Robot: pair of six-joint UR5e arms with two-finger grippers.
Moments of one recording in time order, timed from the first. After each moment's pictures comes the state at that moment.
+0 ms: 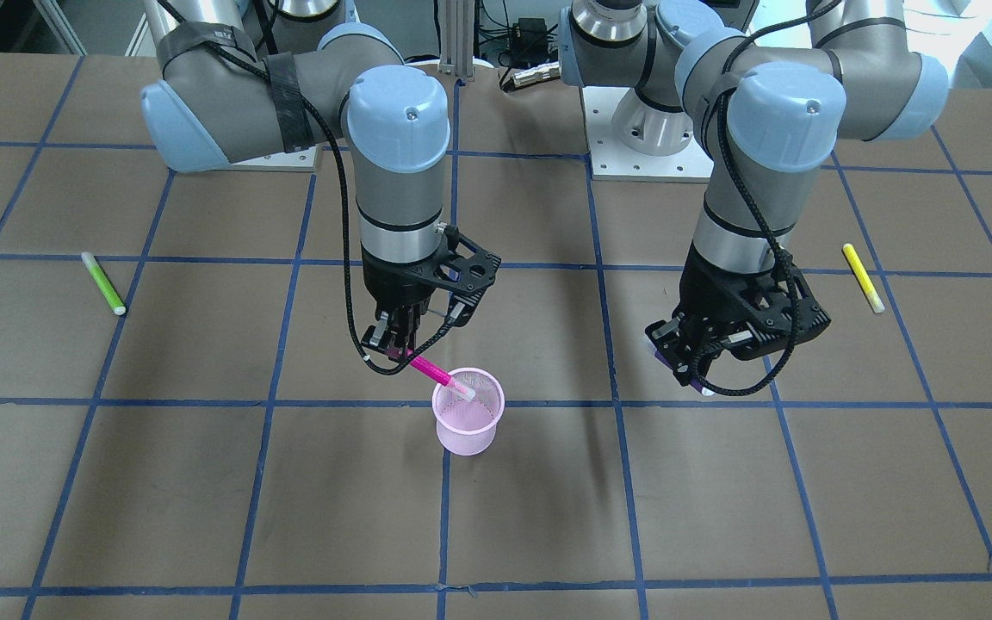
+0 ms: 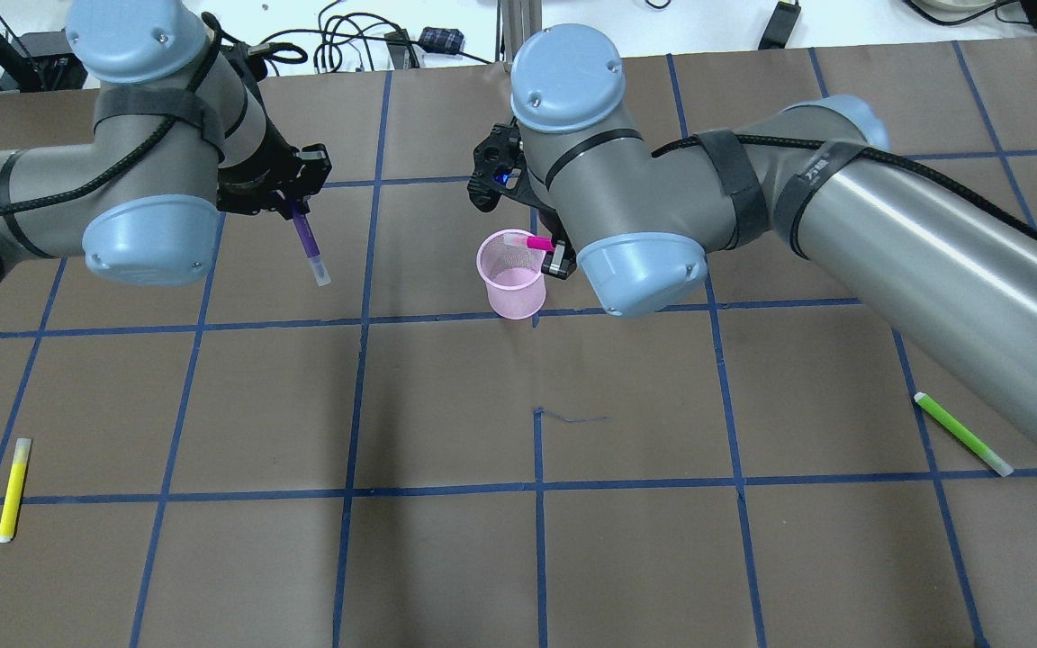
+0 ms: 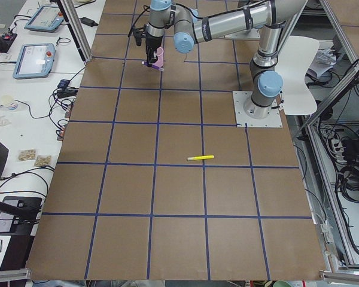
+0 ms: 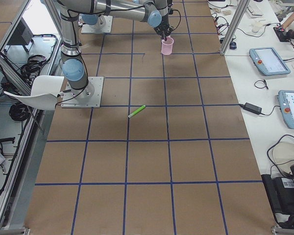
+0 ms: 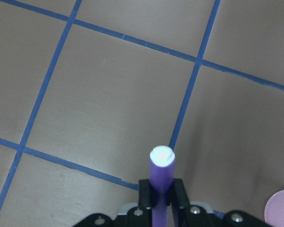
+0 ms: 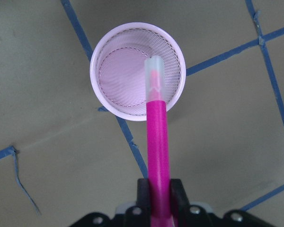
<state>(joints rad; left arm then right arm) -1.56 -1.74 -1.77 -0.96 1.63 -0.31 1.94 -1.25 1.66 -2.13 -1.69 -0.81</state>
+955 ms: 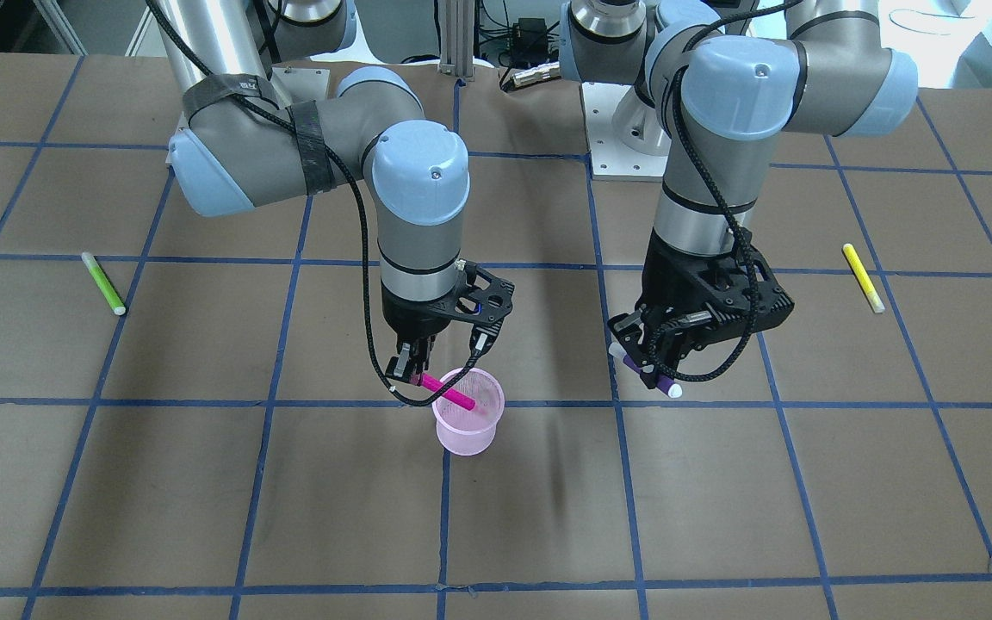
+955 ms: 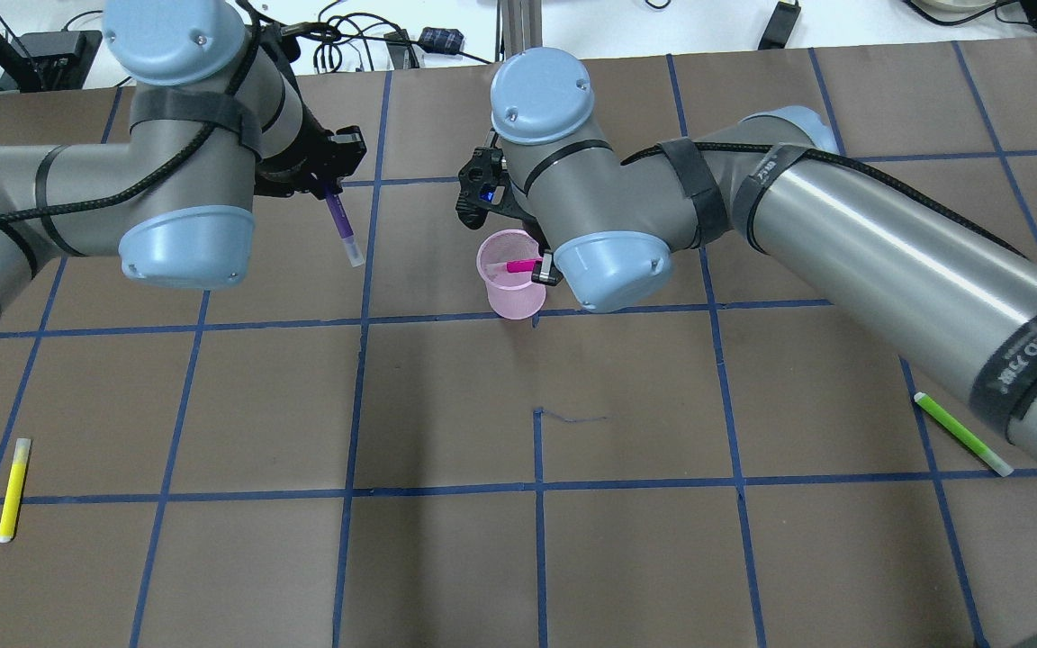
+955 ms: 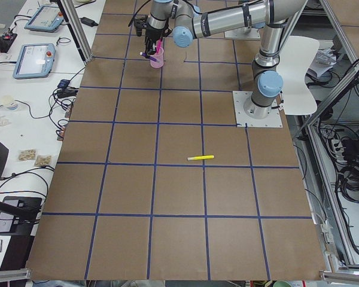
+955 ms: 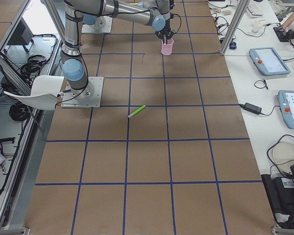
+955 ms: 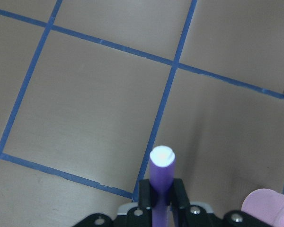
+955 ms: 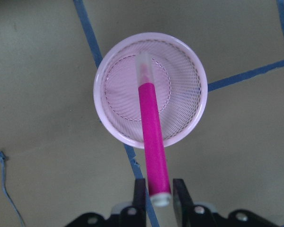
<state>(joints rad) -1.64 -1.74 -1.76 -0.86 1.63 -0.37 1.95 -1.17 1.62 -2.13 -1.68 -0.90</state>
